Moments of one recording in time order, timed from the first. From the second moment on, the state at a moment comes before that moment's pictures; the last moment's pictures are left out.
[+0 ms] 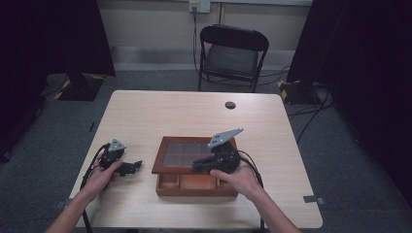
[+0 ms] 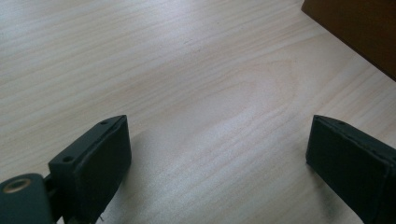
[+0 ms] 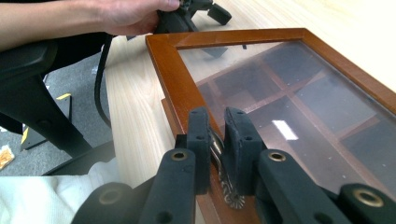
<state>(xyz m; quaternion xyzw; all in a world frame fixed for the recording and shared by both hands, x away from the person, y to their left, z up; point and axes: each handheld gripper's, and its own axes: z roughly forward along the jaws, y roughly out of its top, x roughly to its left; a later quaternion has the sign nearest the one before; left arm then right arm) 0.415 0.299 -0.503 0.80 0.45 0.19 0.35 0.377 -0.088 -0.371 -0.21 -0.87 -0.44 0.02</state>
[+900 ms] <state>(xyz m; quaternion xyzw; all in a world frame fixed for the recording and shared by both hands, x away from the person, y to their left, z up) 0.415 0.299 -0.503 0.80 0.45 0.19 0.35 0.385 -0.090 -0.355 -0.22 -0.86 -0.45 0.01</state>
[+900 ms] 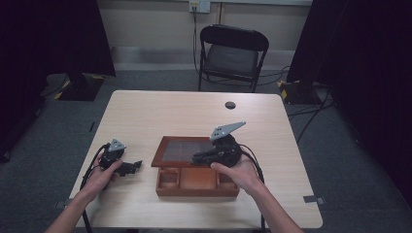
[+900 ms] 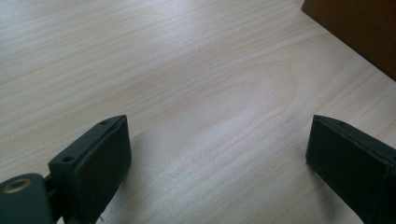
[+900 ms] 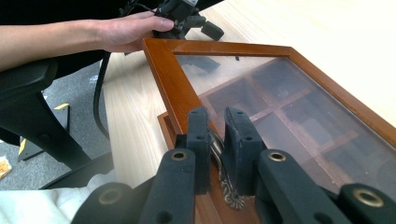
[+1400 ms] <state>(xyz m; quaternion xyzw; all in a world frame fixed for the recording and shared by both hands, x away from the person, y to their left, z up) 0.415 0.299 -0.503 0.80 0.45 0.19 0.35 0.393 -0.090 -0.343 -0.22 -0.86 -0.46 0.01</state>
